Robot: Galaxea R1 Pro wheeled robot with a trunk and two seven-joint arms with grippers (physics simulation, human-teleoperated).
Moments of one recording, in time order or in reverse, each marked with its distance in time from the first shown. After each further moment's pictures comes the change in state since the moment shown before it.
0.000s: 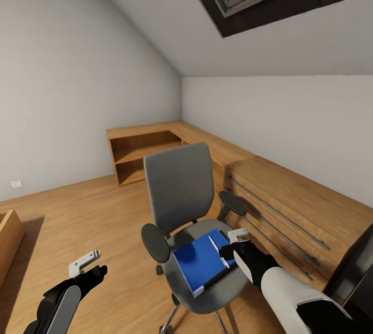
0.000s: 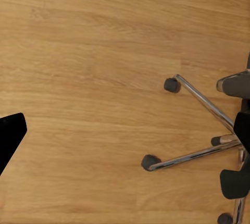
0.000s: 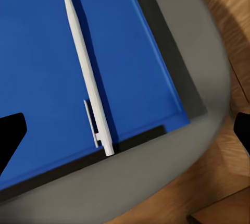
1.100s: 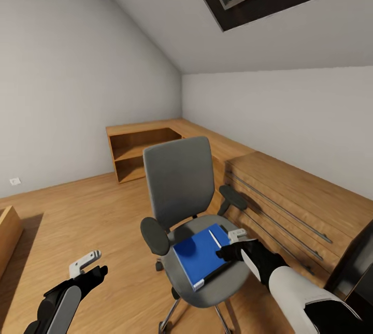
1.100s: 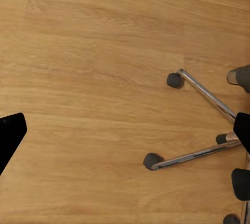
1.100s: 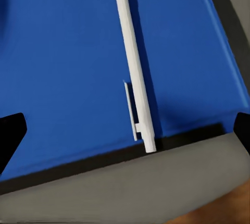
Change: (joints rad) left arm 0.000 0.000 -0.001 0.006 0.003 -0.004 -0.006; right arm 0.000 -0.049 0.002 -0.015 0.002 -0.001 0.248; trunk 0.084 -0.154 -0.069
